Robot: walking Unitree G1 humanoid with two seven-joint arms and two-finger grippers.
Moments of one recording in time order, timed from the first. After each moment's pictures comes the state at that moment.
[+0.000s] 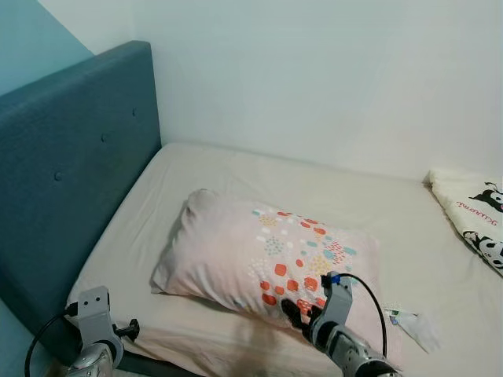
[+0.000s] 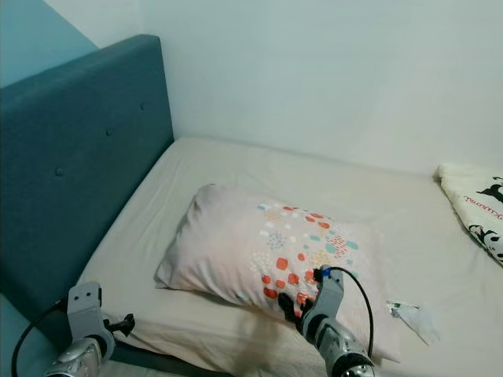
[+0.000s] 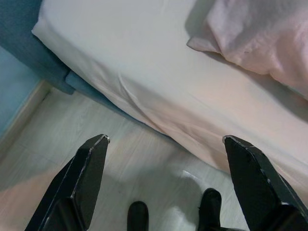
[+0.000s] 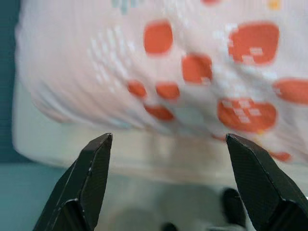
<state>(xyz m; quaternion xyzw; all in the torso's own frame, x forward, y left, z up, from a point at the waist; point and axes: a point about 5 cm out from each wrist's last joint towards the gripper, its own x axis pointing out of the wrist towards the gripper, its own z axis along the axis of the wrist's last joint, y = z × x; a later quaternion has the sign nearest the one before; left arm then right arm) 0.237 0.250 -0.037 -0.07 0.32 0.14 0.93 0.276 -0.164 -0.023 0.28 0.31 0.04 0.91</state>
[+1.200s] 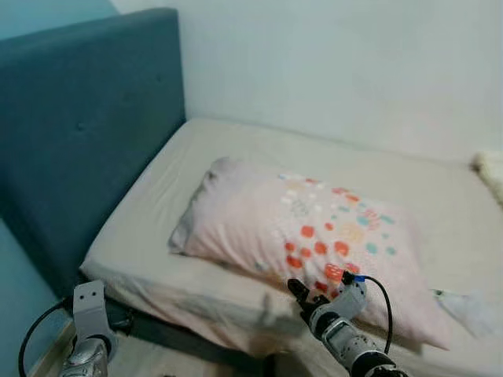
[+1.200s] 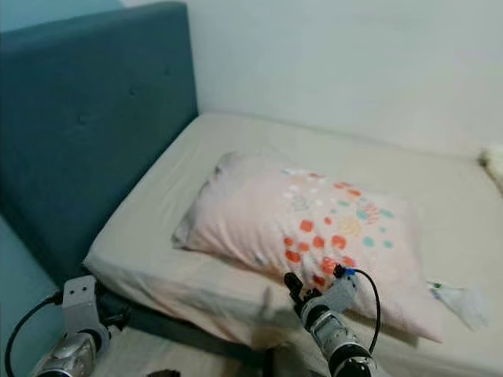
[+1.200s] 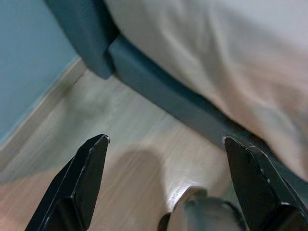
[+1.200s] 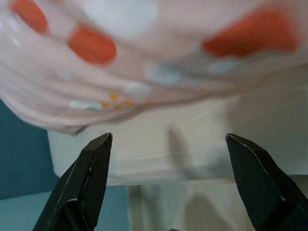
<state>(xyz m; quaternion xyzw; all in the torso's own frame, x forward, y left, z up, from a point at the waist) 0.239 0.261 -0.030 -0.05 0.30 0.15 0.94 0.277 -0.161 -0.023 0.45 0.28 -0.03 0.85</state>
